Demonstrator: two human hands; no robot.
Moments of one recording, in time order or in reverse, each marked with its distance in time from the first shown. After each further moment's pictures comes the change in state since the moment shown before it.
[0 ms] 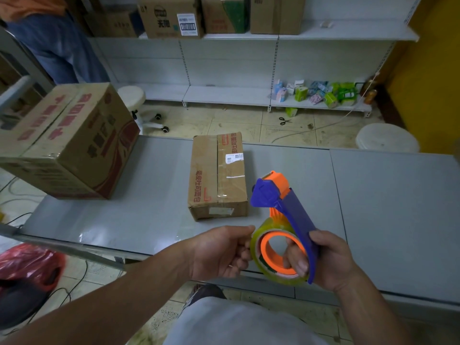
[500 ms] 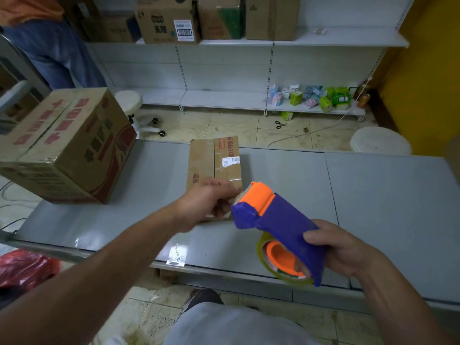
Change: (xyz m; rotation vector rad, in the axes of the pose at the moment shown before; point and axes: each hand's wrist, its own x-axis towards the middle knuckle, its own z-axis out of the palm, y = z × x) left_hand -0.018 0.061 -0.011 0.357 0.276 0.573; right_hand -0.009 -0.054 0.024 -0.312 0.021 0.165
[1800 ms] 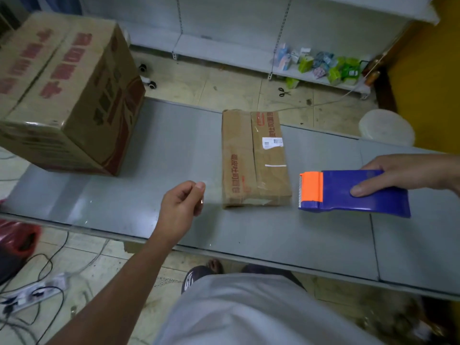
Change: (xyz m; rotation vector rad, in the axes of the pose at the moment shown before) left_hand -0.012 -0.132 -0.109 -0.131 0.518 0.208; right_hand 0.086 -0.125 -0.011 -1.089 0.202 0.740
